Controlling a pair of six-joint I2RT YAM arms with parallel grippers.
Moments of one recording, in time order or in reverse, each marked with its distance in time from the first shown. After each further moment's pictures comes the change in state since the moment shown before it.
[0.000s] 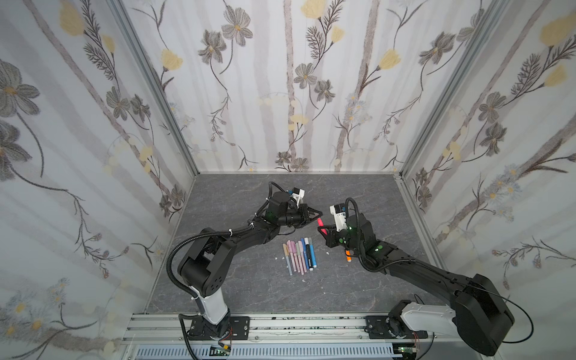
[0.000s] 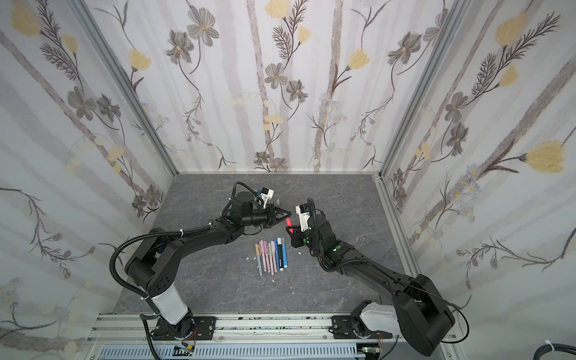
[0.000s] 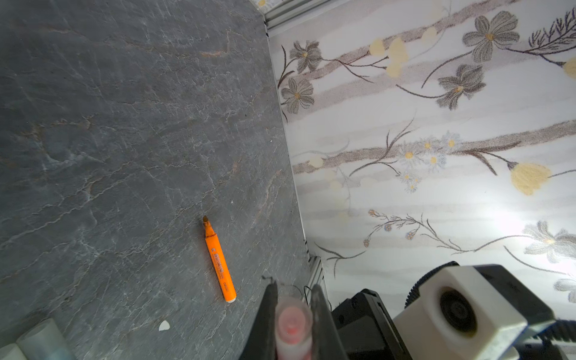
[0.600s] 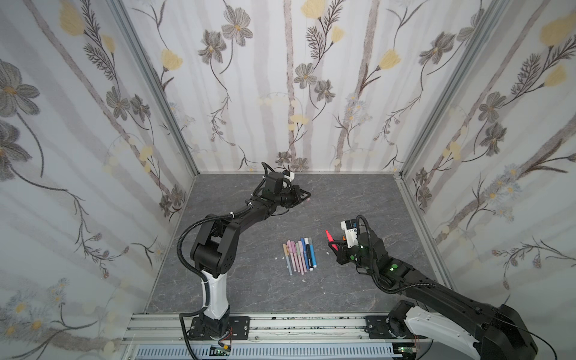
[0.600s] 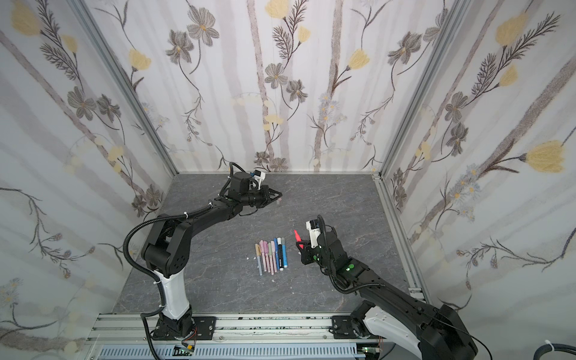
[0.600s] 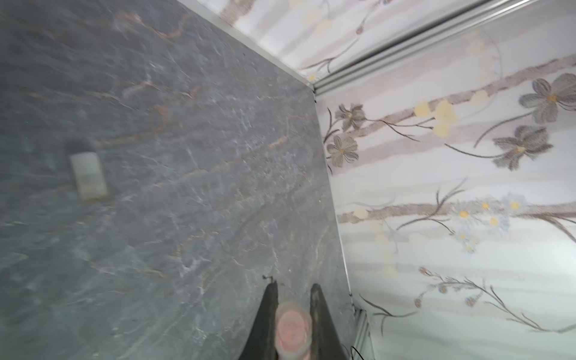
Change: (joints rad) left arm 0.155 0.195 0.354 -0.315 -0.088 0.222; right arm 0.039 -0.257 -0.202 -0.134 0.083 0.037
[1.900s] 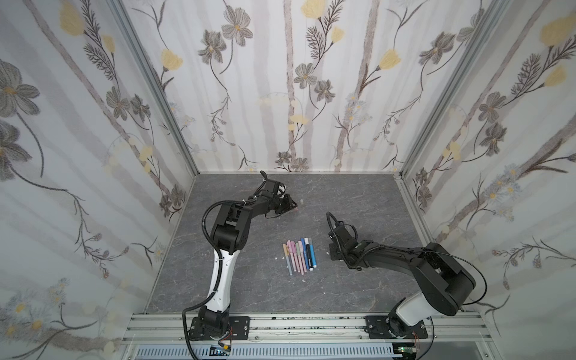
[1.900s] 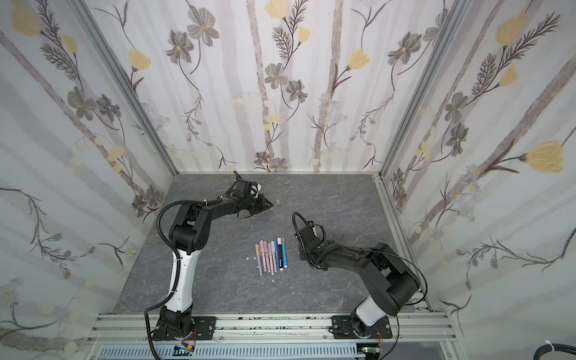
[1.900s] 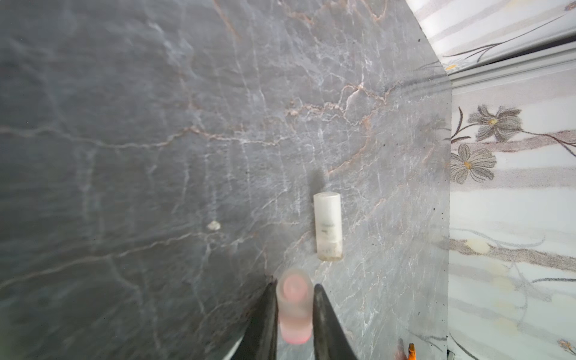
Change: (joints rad) left arm 0.076 0.375 0.224 -0.185 -0.039 0.170; right arm -0.015 0.601 0.223 -0.140 0.337 0.015
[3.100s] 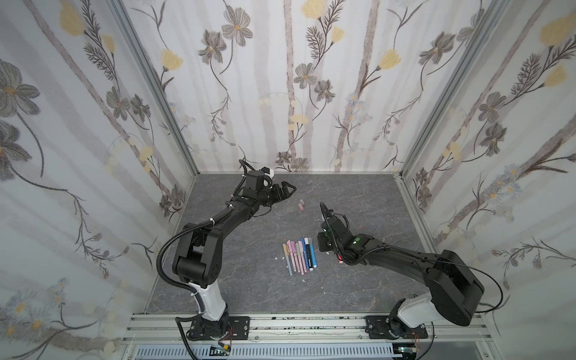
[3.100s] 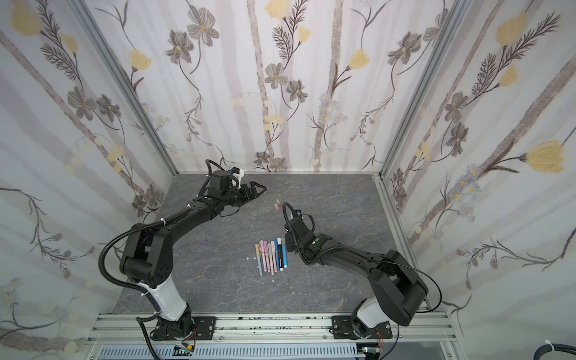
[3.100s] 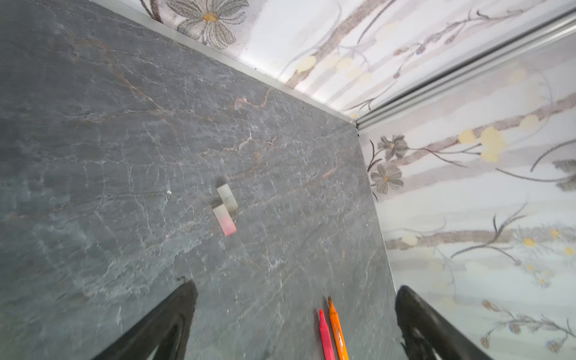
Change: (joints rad) left arm 0.039 -0.601 -0.406 0.108 -0.044 0.002; right arm 0.121 -0.054 0.190 -0.051 -0.061 0.021
